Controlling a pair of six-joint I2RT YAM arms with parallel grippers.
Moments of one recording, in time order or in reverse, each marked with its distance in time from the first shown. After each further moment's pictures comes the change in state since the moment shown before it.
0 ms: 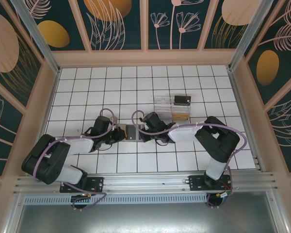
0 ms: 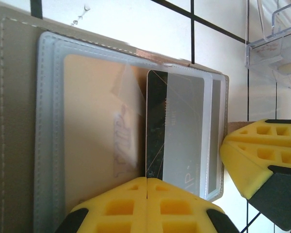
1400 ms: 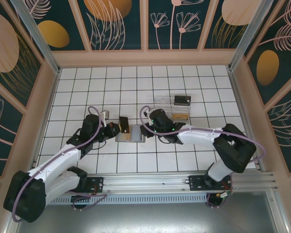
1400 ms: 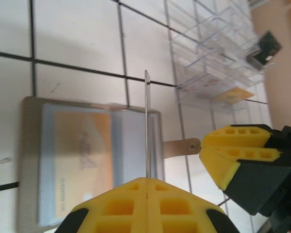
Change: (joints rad) left arm 0.019 -0.435 0.020 -0.235 -0.043 -0.005; right arm -0.030 -0.219 -0.059 0.018 -0.014 0.030
